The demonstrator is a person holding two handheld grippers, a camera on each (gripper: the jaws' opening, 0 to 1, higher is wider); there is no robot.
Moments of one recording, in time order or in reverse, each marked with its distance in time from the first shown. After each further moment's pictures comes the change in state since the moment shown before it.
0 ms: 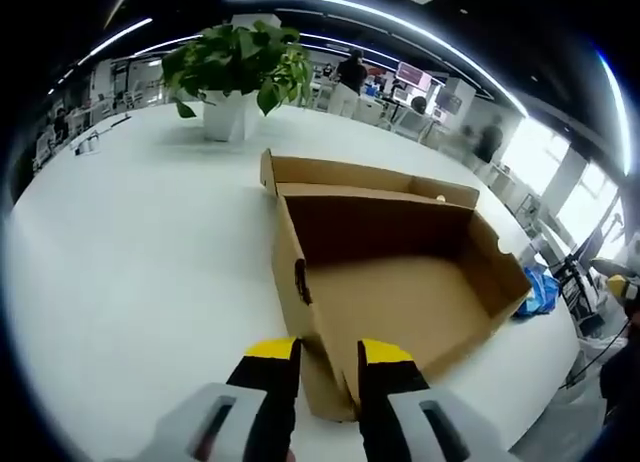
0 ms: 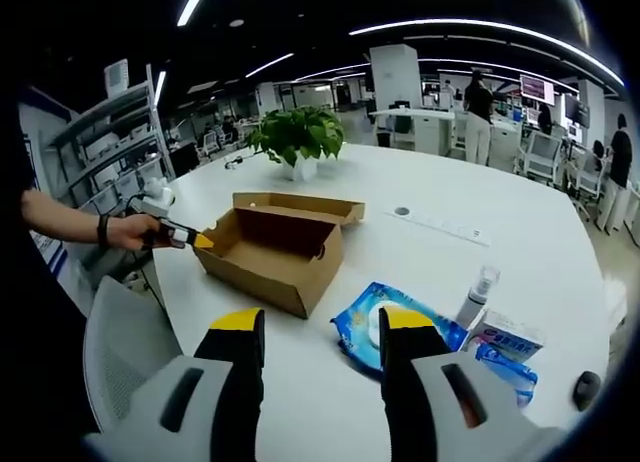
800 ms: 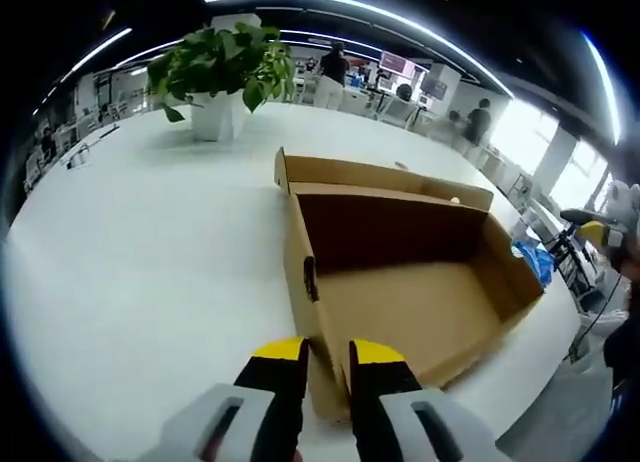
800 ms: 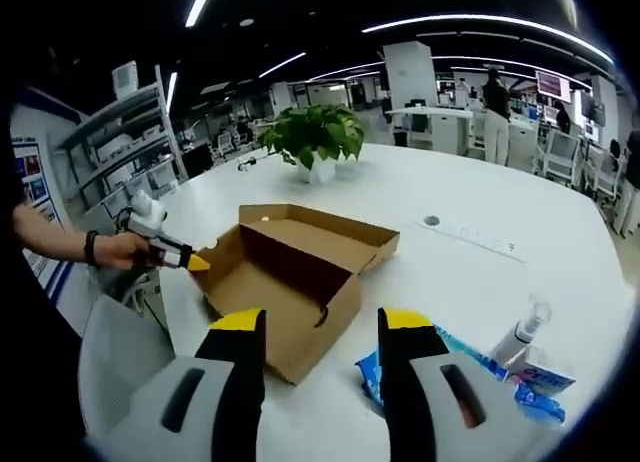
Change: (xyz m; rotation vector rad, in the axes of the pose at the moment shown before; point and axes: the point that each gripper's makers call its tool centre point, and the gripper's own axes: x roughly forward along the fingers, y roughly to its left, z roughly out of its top) left arm -0.020 -0.006 -0.020 0.079 0.024 -0.031; right arm 0.078 0.019 0.031 -0.003 0.002 0.077
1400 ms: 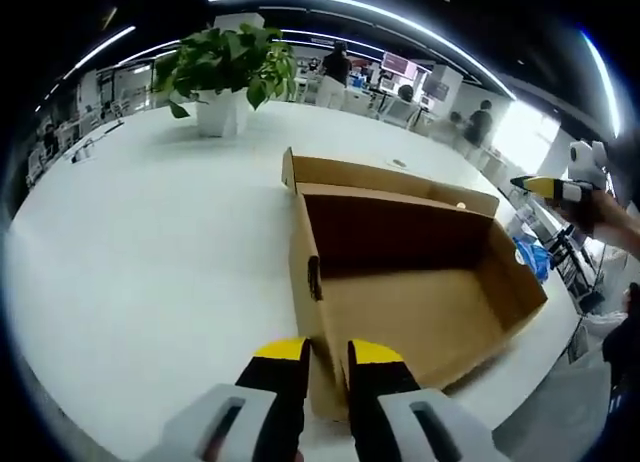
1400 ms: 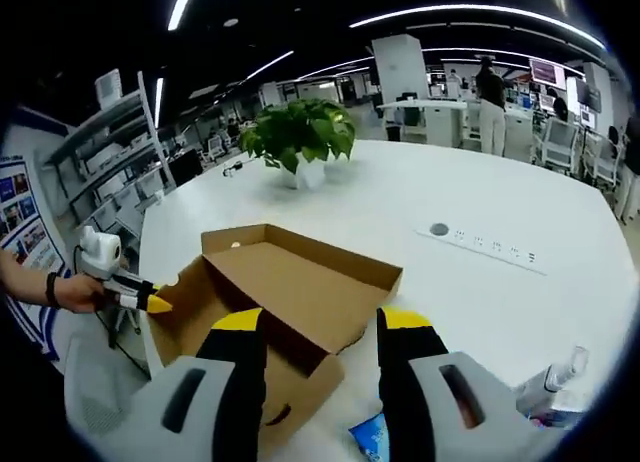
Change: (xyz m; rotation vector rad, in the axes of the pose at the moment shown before) left arm -0.011 -0.004 -0.011 -0.017 -0.002 0.005; right arm 0.080 -0.026 0.024 0.065 0.015 -0.036
